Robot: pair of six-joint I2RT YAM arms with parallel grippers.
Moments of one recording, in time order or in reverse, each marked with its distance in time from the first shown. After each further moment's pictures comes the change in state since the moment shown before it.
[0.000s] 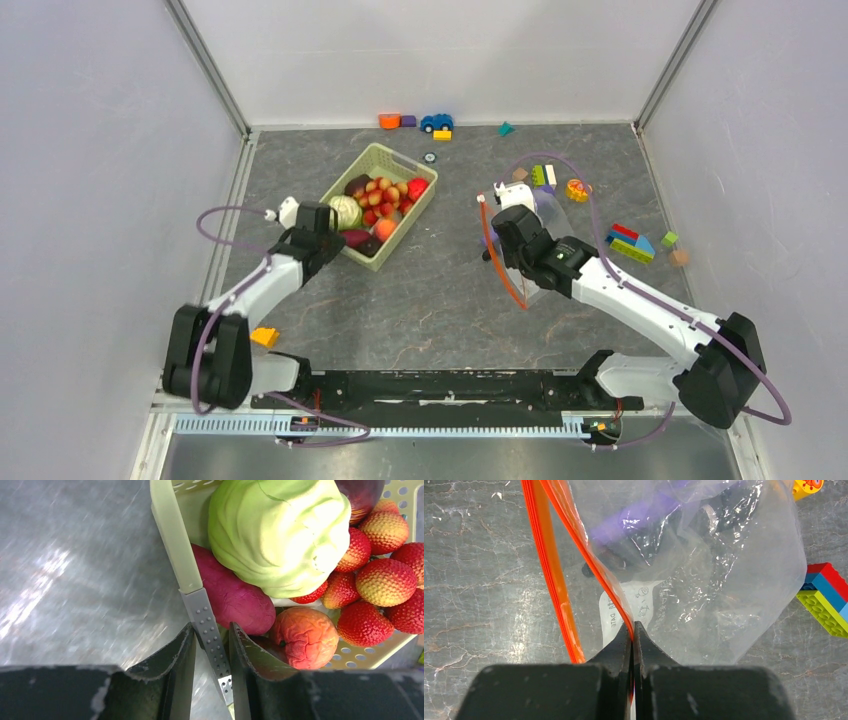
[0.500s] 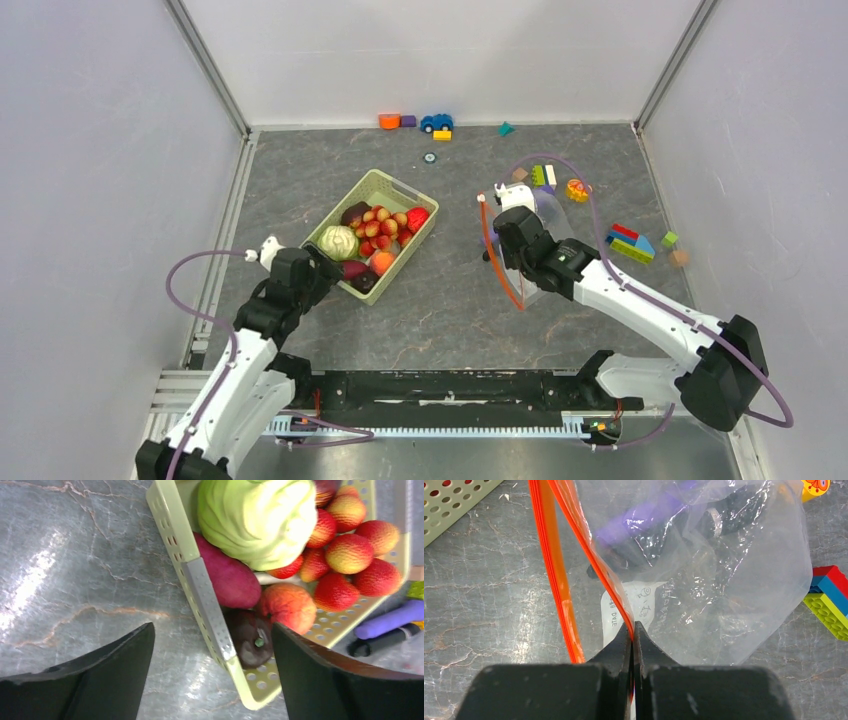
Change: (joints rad) left arm -0.044 -0.665 -0.262 -0.351 0.043 -0.004; right arm 0.000 -0.017 -0.019 0.023 -0.013 -0.003
